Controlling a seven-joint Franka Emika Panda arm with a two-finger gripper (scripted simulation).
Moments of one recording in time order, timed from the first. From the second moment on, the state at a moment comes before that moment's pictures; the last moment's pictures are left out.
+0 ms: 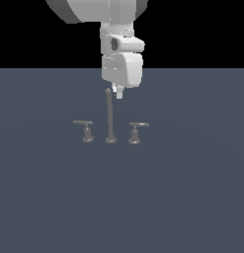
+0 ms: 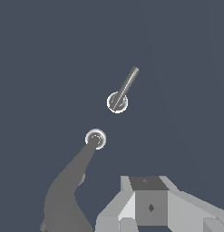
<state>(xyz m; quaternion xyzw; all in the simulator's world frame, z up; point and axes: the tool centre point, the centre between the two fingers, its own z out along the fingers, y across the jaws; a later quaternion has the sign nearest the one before) 0.001 0.012 0.210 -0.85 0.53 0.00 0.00</state>
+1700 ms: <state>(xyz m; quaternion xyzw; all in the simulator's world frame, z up) 0.072 -0.089 0.089 -0.68 0.73 0.00 0.00</state>
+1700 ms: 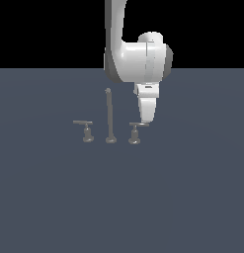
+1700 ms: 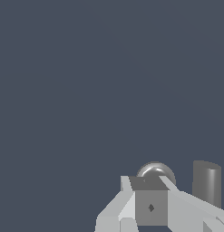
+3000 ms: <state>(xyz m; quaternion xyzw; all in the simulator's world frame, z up) 0.012 -0.103 0.089 -0.68 0.74 0.00 0.00</state>
